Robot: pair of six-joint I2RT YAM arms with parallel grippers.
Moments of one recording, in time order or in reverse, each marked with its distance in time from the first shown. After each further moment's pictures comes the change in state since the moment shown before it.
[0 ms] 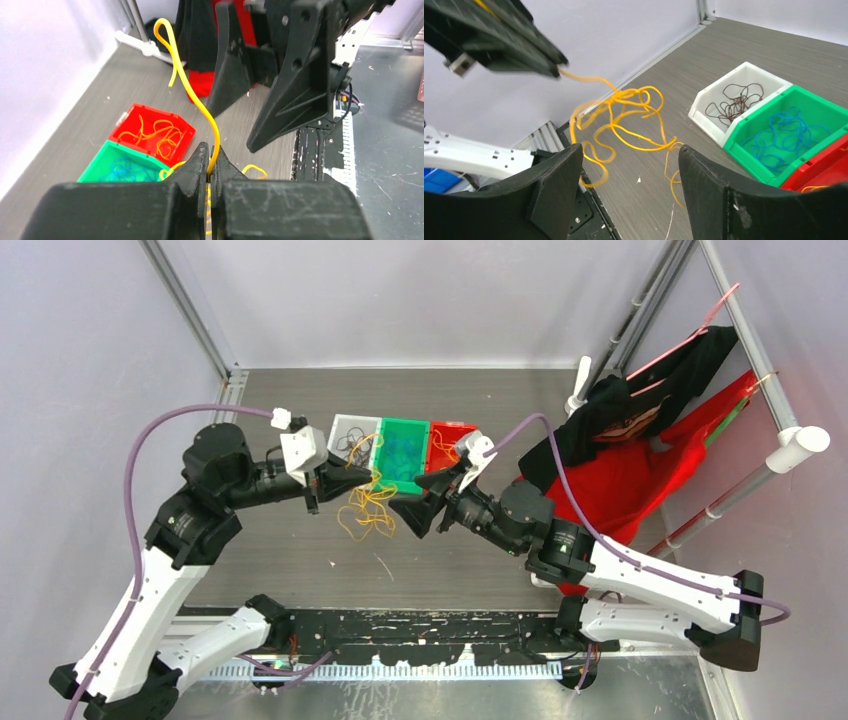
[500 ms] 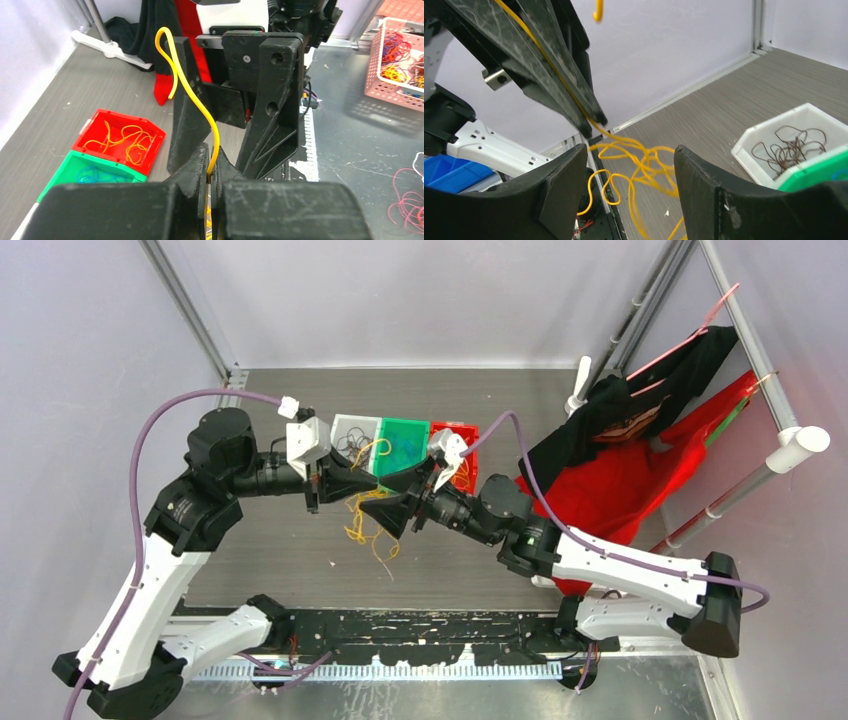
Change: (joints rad) left arm 0.000 0.080 0.136 -0.095 0.126 -0.021; right arm 0.000 0.116 -0.026 0.270 -0.173 -0.008
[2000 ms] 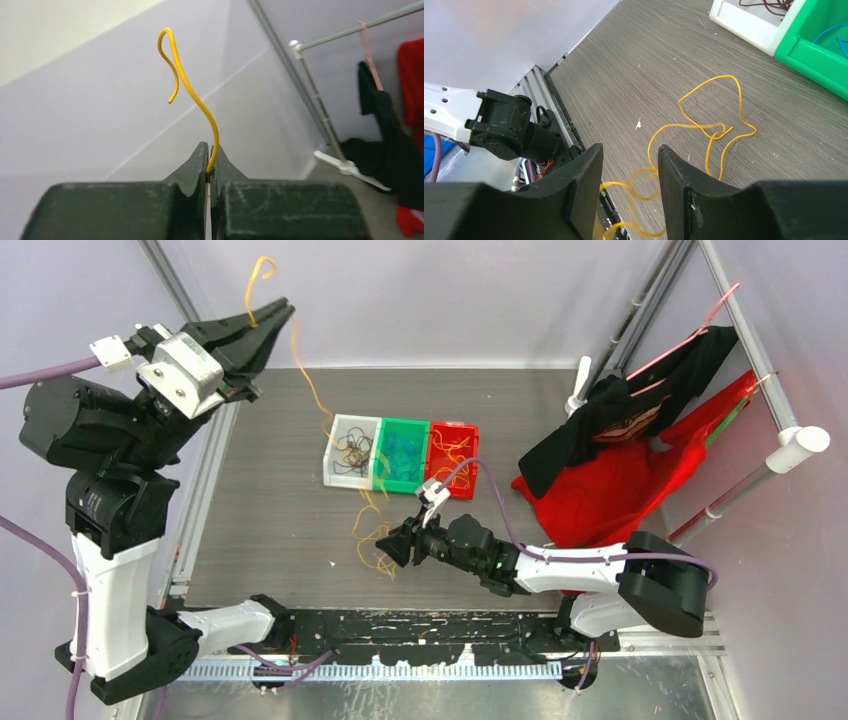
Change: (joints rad) left arm 0.000 0.203 0.643 0.224 -0.453 0.268; right arm -0.002 0.231 -0.384 0.324 0.051 0.194
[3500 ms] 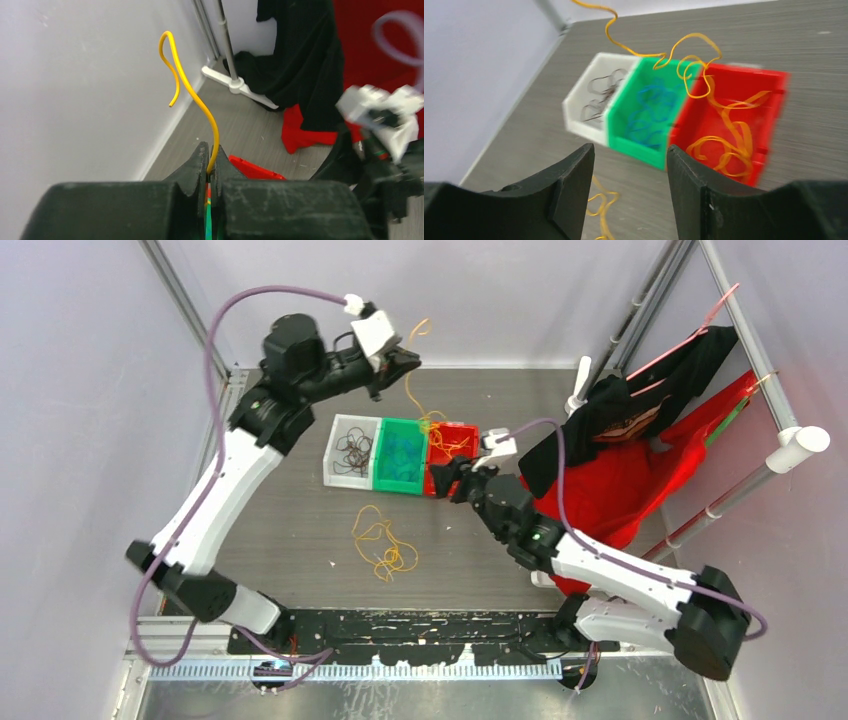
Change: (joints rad) left arm -0.005 0.284 -0.256 0.078 0.157 -0.131; right arm -0.243 -0.208 0.163 -0.328 0.315 -0.075
